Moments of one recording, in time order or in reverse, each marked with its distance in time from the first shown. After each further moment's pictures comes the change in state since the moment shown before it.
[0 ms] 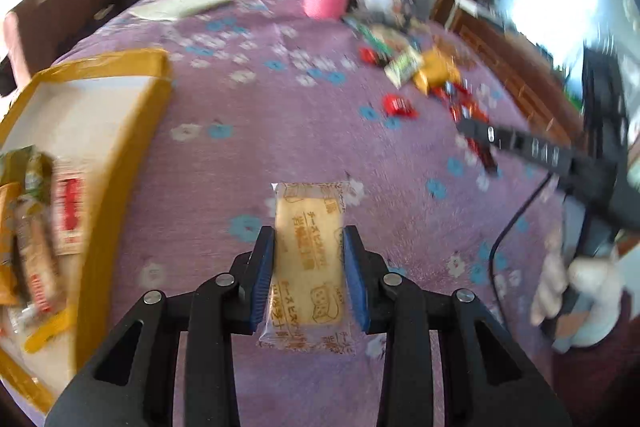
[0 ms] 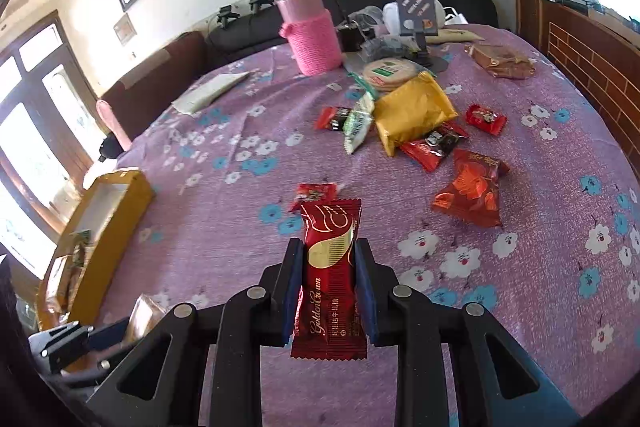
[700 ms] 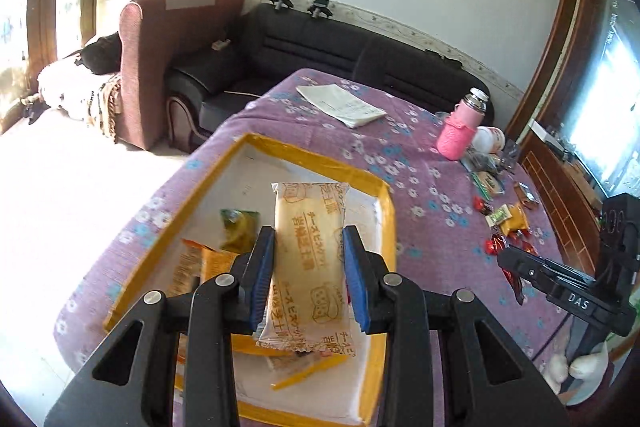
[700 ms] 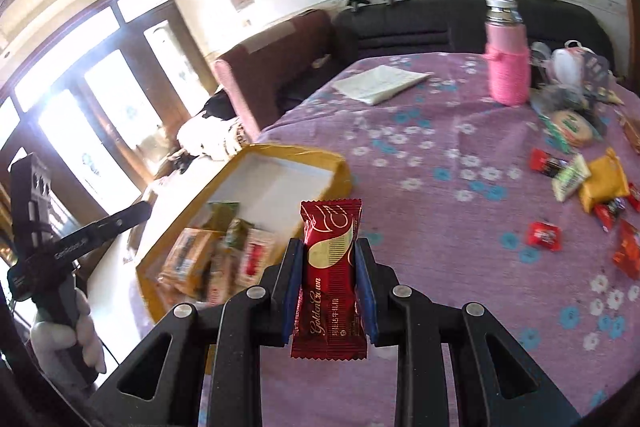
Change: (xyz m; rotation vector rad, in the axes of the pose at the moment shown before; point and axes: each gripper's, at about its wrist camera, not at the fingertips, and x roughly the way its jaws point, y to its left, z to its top) left arm -0.134 0.172 0.026 -0.250 -0.261 0.190; right arm -0.018 0.186 0.013 -0.235 0.066 0.336
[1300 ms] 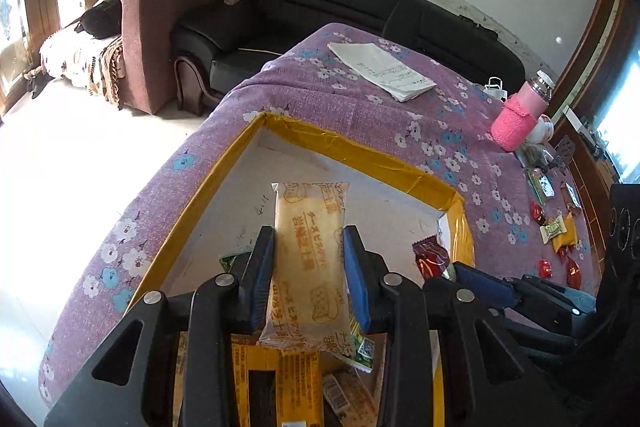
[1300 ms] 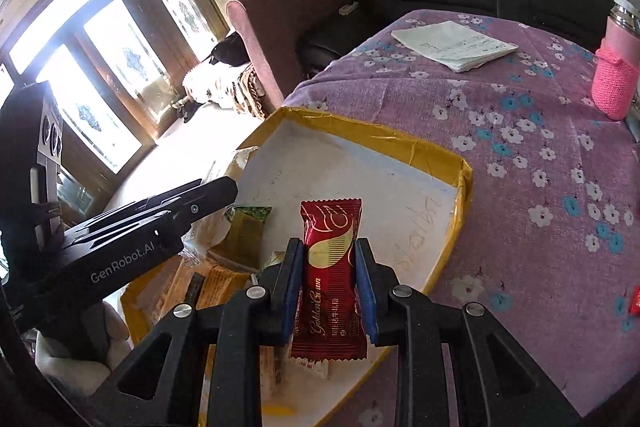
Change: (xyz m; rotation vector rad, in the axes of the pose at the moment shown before) left arm 0.124 0.032 0.033 -0.039 0.180 0.054; right arm 0.161 0.064 0.041 -0.050 0.218 -0.019
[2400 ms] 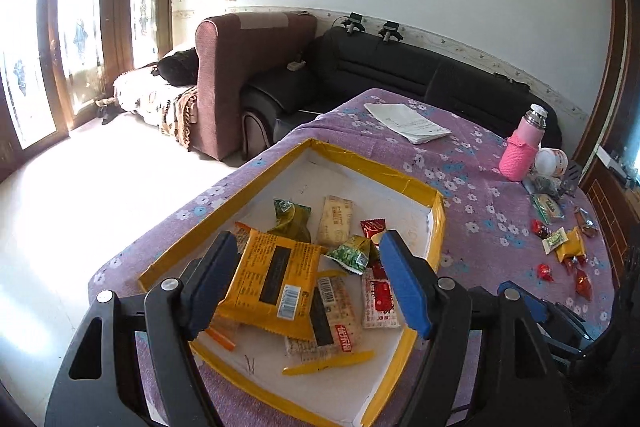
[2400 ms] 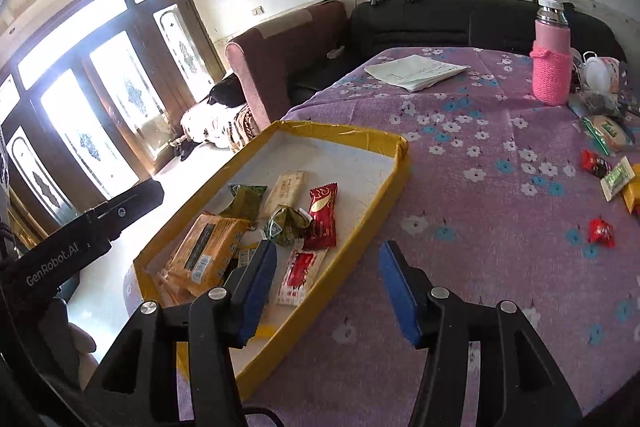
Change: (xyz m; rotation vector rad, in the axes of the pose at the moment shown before) left arm -0.128 -0.048 -0.098 -0.059 -0.287 0.239; right arm -0.103 -0.018 -0.096 0.022 -0.216 -0.016
